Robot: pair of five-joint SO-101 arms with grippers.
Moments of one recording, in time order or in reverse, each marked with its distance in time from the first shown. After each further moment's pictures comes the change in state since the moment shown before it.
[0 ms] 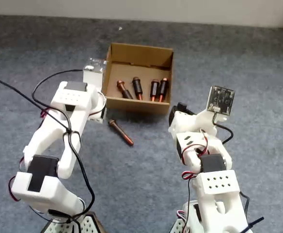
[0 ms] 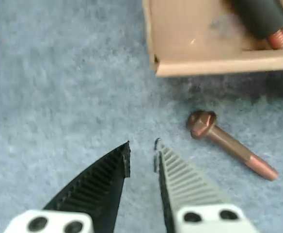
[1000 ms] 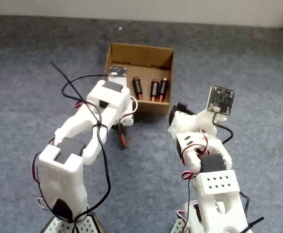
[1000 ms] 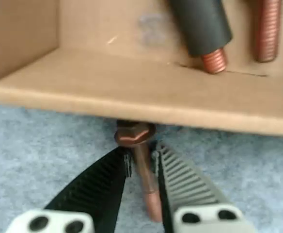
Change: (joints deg) left arm 10.6 18.9 -13.5 2.0 22.9; right arm 0.0 0.0 0.0 0.0 0.0
